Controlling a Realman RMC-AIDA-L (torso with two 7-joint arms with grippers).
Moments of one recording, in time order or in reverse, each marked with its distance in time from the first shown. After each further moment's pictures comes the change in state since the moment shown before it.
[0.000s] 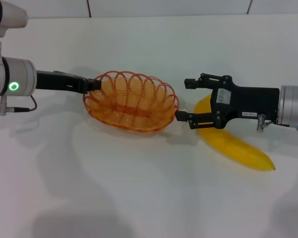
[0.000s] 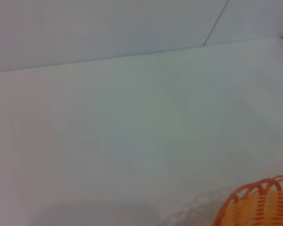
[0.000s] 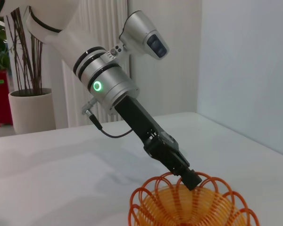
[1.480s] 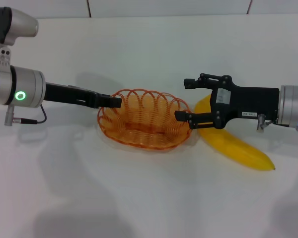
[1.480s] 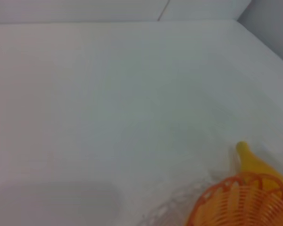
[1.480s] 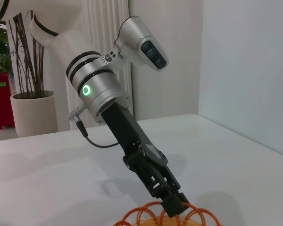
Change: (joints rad) left arm -0.012 0.001 0.011 -0.026 0.009 0.127 -0.030; right arm 0.001 0.000 0.002 0.000 0.000 -0.008 0.007
